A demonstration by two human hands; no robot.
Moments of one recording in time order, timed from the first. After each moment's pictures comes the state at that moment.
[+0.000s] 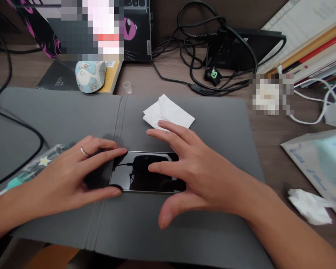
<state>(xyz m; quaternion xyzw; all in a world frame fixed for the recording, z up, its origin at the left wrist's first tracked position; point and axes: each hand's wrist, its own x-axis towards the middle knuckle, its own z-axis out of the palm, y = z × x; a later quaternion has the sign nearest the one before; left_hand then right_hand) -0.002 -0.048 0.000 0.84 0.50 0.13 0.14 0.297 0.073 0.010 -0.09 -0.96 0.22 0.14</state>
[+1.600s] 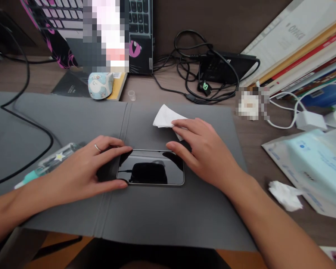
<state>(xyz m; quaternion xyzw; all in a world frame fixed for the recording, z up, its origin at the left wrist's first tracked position) 0.002 -0.049 0.003 0.83 0.52 0.12 0.16 0.296 0.070 0.011 -0.30 -0.93 0.10 0.18</state>
